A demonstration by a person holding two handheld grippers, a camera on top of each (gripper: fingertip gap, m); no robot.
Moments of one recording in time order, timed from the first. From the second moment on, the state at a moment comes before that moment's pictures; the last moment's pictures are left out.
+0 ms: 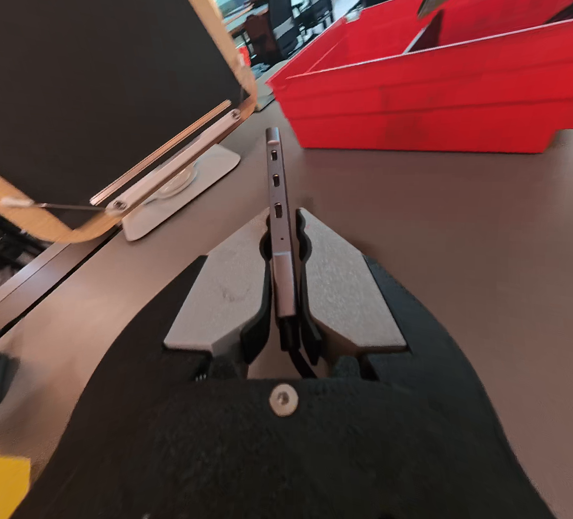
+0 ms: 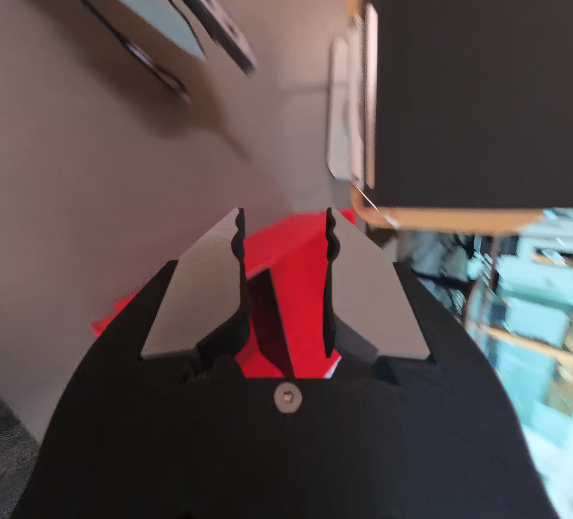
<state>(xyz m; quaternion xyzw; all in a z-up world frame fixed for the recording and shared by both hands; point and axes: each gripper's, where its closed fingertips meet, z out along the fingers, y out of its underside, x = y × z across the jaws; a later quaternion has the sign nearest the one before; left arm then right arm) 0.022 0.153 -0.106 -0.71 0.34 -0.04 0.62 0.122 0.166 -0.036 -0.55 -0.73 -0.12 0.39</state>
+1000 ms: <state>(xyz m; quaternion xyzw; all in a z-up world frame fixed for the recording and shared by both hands) 0.044 0.127 -0.076 -0.65 0.31 -0.26 0.64 0.149 0.203 0.044 -0.62 -0.60 0.08 0.50</state>
